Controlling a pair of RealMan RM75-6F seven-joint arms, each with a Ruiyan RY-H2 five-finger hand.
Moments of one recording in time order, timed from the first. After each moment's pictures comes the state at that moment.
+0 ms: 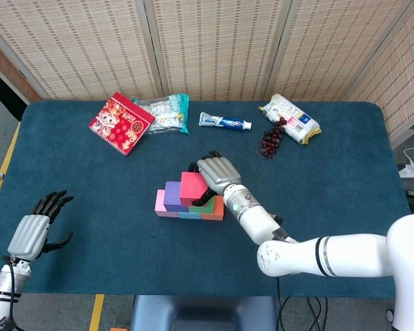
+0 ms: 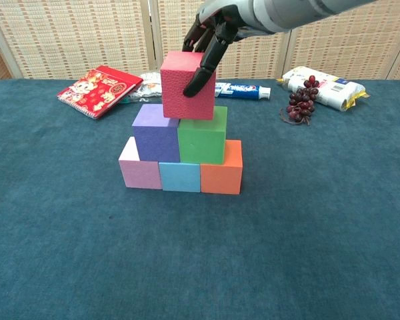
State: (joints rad) left arm -0.26 -1.20 -0.04 -1.51 1.51 1.33 -0.15; right arm 1.47 -1.22 0.16 -1.85 -0.12 0.88 -0.41
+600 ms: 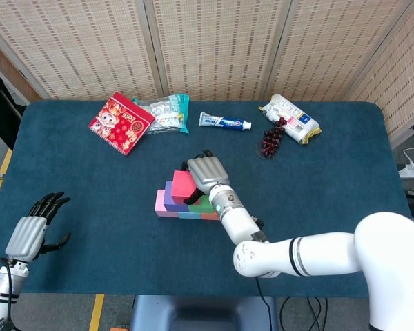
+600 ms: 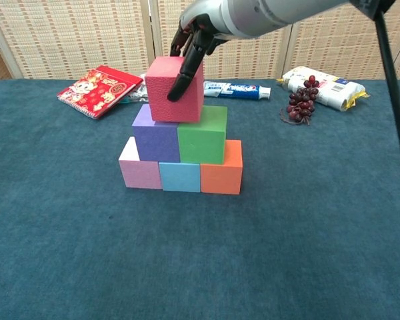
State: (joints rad) left arm -0.26 -1.22 -0.04 -1.46 1.51 1.34 -0.20; right arm 1.53 -1.33 0.22 -1.78 0.05 0.98 -0.57
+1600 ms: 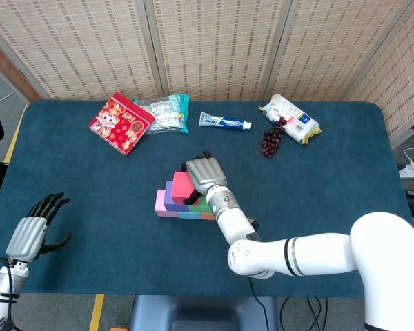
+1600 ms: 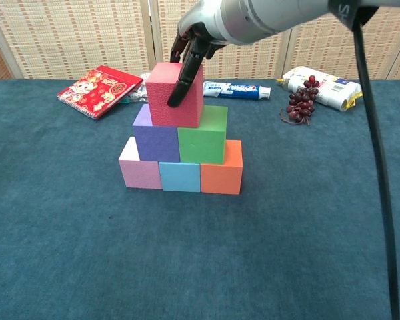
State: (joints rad) left arm -0.26 -1.23 -0.03 -1.44 1.51 1.34 -0.22; right arm 1.51 -1.38 0.28 -1.75 0.09 1.00 -0.69
